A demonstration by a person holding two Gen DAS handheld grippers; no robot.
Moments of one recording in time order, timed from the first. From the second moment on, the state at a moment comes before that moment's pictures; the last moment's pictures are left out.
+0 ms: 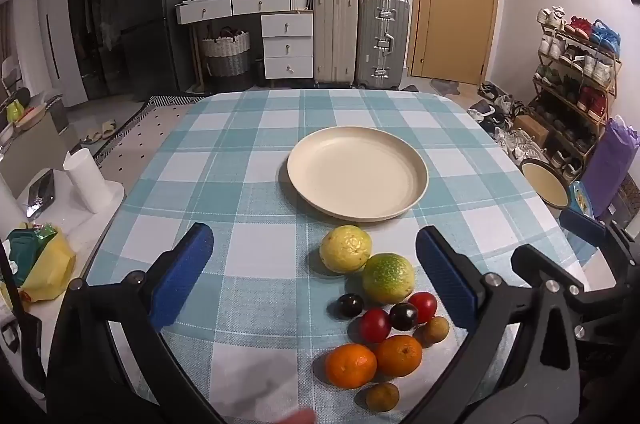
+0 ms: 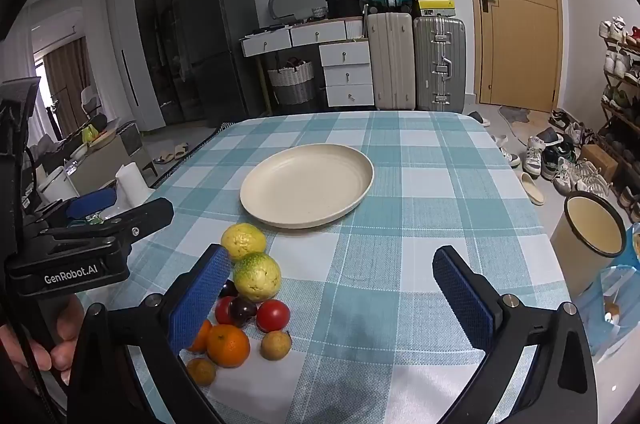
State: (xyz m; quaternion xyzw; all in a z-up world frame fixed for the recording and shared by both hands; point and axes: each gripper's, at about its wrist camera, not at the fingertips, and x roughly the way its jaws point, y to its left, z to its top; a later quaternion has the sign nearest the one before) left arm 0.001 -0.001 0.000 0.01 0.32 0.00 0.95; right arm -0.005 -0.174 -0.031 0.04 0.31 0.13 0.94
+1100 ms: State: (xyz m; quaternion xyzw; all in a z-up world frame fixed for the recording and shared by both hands) left arm -0.001 0.000 -0.005 0.00 0.32 -0.01 0.95; right arm -0.006 -0.175 -0.029 0.04 0.30 0.13 0.94
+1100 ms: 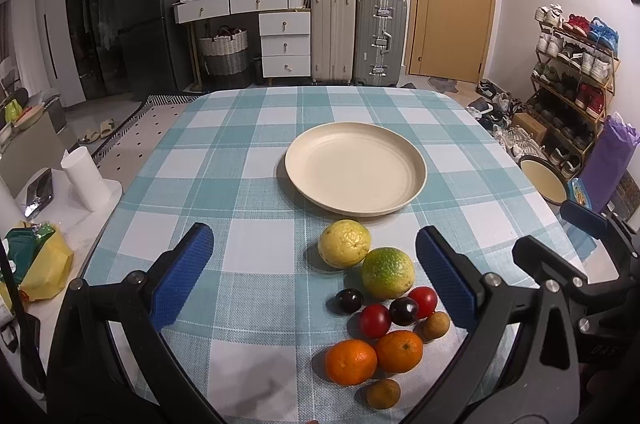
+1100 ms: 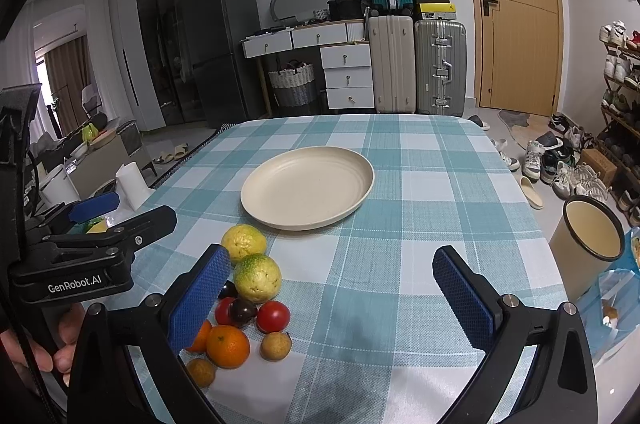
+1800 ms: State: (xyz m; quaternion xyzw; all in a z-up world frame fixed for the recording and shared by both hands) left arm -0.004 0.002 -0.008 0.00 0.32 -0.01 0.95; right arm -0.006 -0.174 -0.028 0.04 0.30 0.13 0.94
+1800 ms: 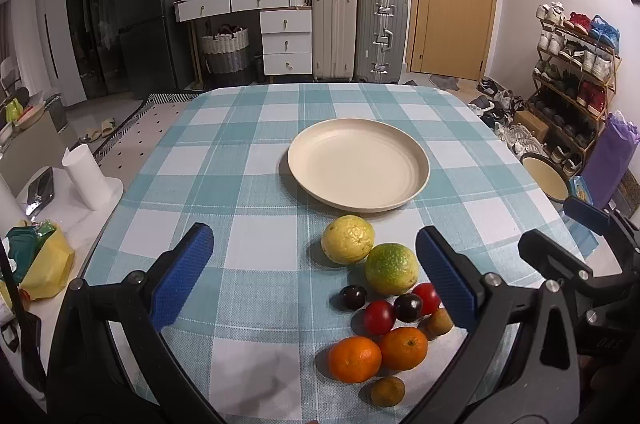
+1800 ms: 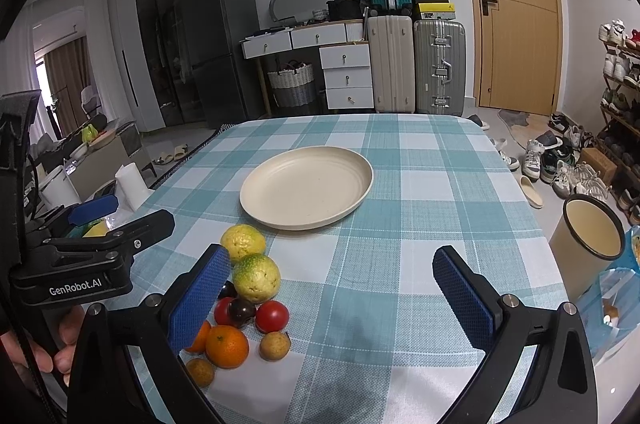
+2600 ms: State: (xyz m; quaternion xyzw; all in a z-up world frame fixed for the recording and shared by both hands) left arm -0.001 0.015 -0.022 -0.03 0.34 -0.04 0.94; right arm -0.011 -0.171 -0.034 0.04 0.31 0.13 0.94
